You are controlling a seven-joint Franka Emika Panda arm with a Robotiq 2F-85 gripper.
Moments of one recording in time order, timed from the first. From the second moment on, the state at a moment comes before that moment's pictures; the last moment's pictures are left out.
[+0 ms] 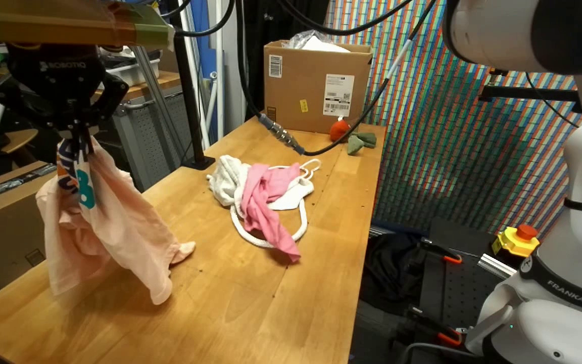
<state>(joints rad) 0.47 0.73 0.13 -0.82 -0.17 1.75 0.79</state>
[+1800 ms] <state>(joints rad) 0.34 0.87 0.07 -0.69 -0.16 1.52 0.82</state>
